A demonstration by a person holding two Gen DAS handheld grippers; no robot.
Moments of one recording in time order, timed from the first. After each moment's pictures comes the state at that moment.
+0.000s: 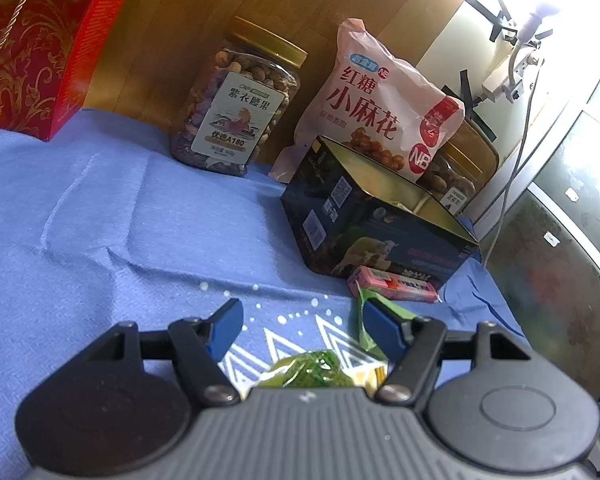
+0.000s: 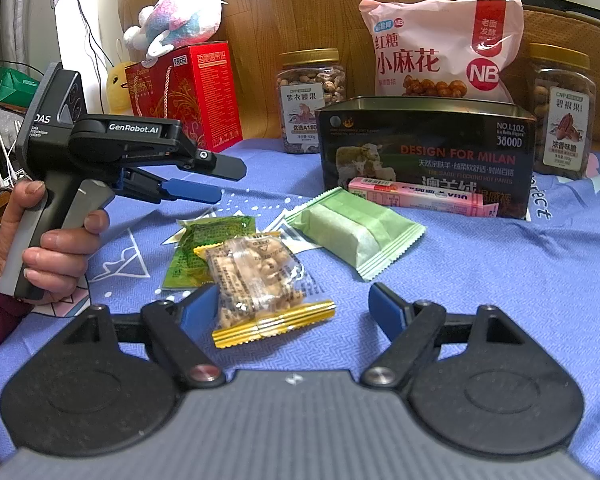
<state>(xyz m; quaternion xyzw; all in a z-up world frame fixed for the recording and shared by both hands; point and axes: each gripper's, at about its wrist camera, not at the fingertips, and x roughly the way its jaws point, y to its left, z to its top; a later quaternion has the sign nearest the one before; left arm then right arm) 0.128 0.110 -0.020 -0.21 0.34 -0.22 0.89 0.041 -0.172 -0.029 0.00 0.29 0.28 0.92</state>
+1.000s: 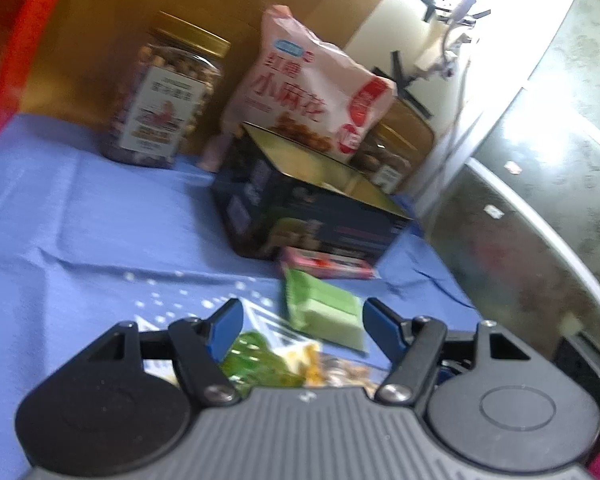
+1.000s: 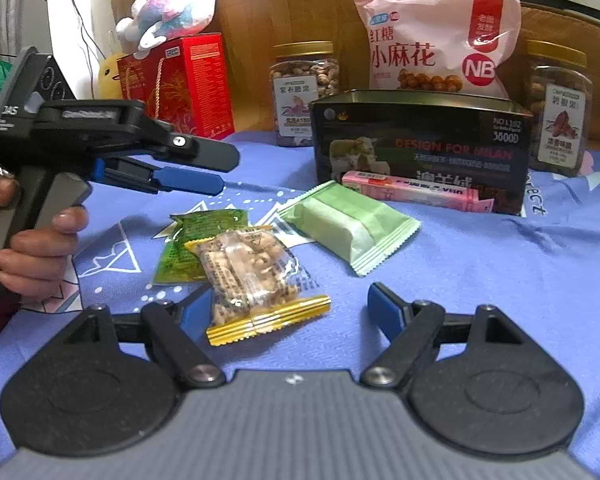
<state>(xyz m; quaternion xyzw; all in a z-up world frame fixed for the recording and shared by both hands) 0.117 0.095 -0.010 -0.20 0.33 -0.32 0.86 0.041 -0.168 -0.031 -0.01 0.30 0.26 0.92</state>
